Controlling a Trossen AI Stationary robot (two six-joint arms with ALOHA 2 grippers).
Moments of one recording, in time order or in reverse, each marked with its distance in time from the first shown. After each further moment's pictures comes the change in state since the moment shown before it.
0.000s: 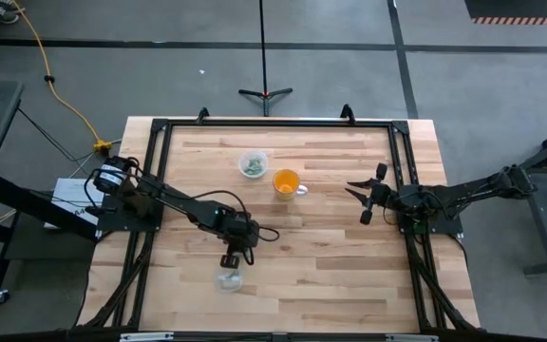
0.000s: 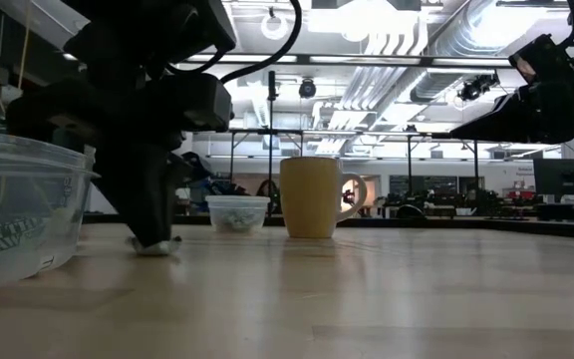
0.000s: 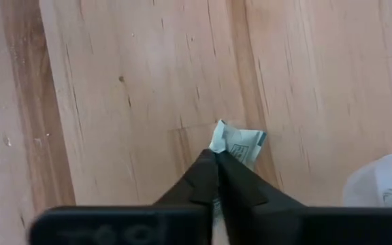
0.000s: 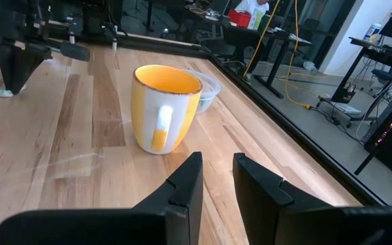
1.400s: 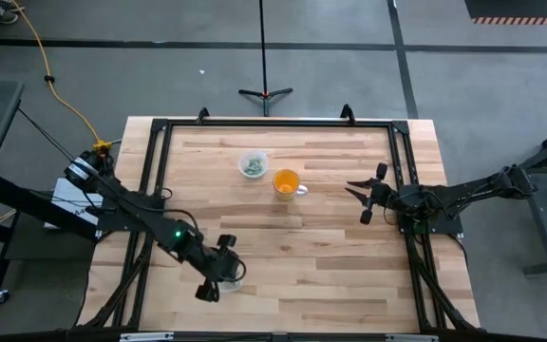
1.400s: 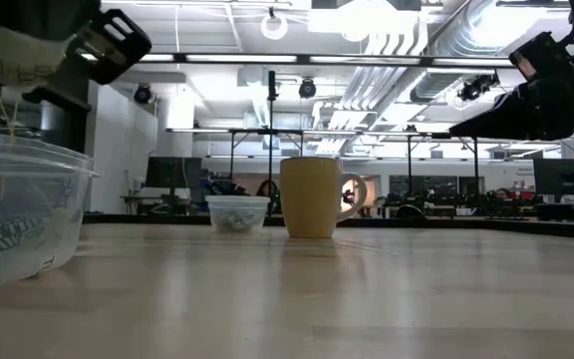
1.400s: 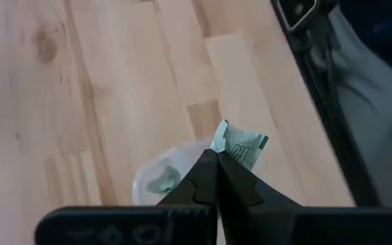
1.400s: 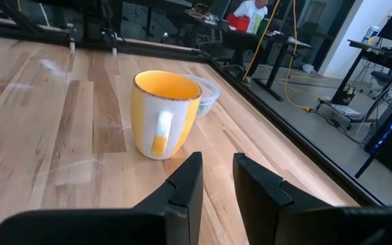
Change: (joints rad) left arm -0.331 -0.259 0.046 -0.035 -0.166 -0.209; right arm 0.000 0.000 0.000 0.018 0.000 0.000
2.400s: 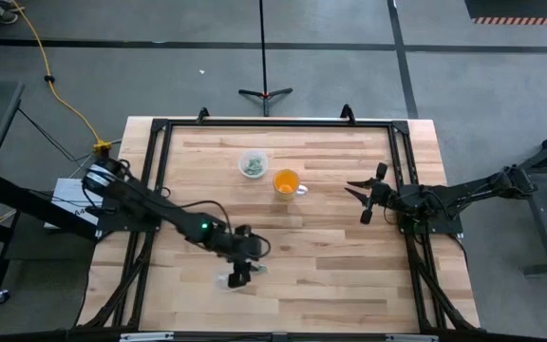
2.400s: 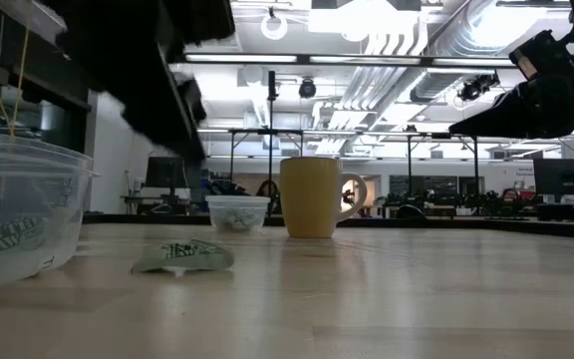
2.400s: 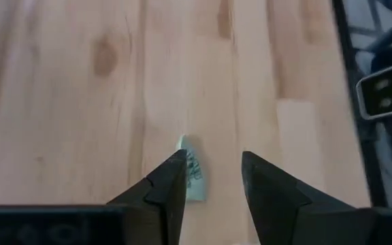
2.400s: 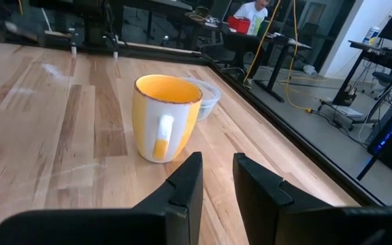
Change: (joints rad) left arm 0.174 0.156 0.001 0.214 0.041 -0.154; right arm 0.000 0.000 0.000 0.012 -0.004 0.004
